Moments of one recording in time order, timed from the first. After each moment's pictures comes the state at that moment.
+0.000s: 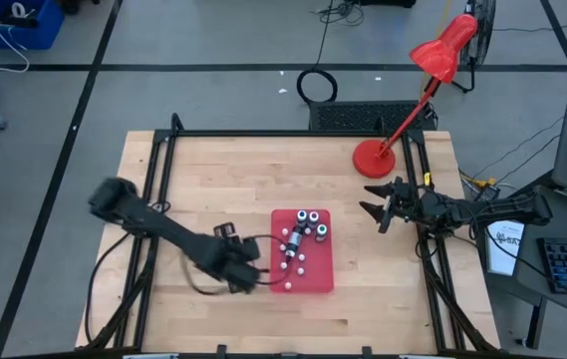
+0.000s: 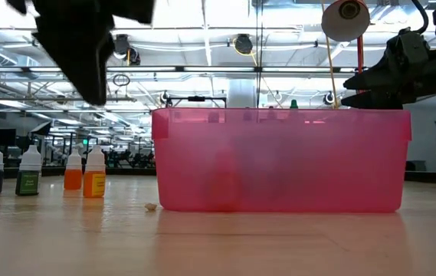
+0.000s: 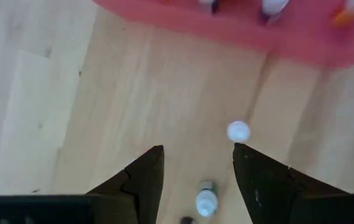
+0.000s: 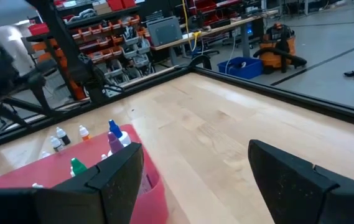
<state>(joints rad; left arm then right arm) -0.48 1.73 1.32 -1.07 -0.33 -0.75 0.07 0.20 0.02 0.07 0.47 0.30</state>
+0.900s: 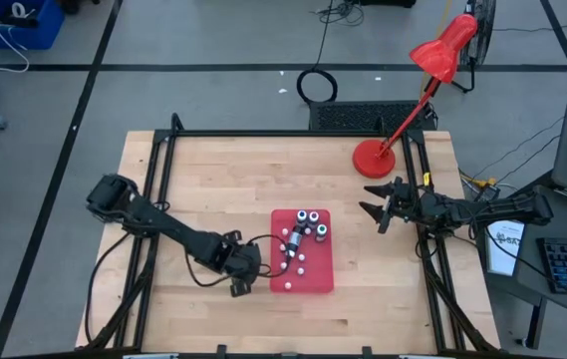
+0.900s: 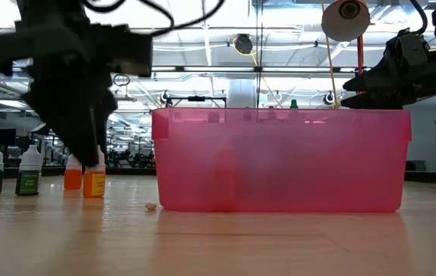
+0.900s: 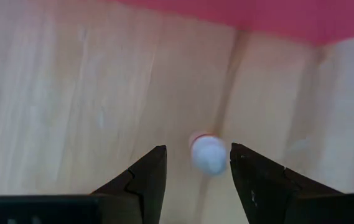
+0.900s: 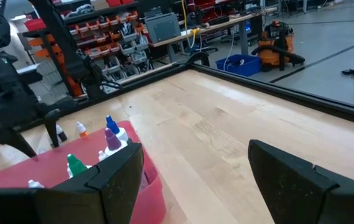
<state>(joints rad) -0.42 1.75 1.04 -0.57 -0.16 -0.61 0.07 0.21 0.02 0.07 0.47 0.30</state>
